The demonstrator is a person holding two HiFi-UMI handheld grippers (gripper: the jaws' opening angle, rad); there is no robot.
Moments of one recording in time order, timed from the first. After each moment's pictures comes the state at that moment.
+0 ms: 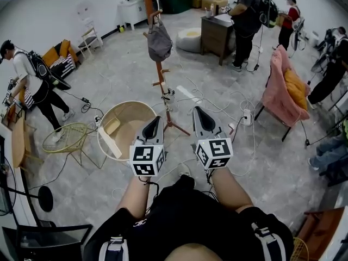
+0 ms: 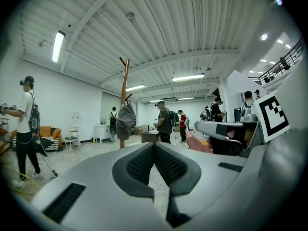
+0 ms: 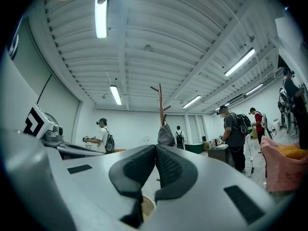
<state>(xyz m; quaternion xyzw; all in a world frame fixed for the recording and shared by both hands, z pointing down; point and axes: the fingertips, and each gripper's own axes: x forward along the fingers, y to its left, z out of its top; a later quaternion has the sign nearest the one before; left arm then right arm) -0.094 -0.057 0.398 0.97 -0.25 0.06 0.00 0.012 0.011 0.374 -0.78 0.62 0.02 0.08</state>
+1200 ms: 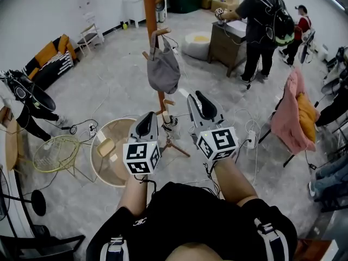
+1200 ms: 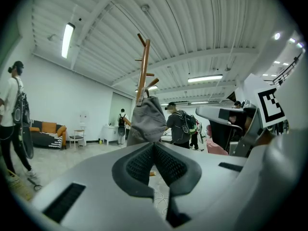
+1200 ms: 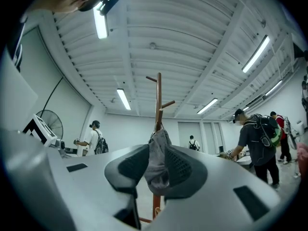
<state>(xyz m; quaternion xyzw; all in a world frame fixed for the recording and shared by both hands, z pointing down) 0.079 -0.353 0.411 0.95 -0.30 0.03 0.02 0.193 -0.291 0.342 -0.72 0.68 0.09 0.08</state>
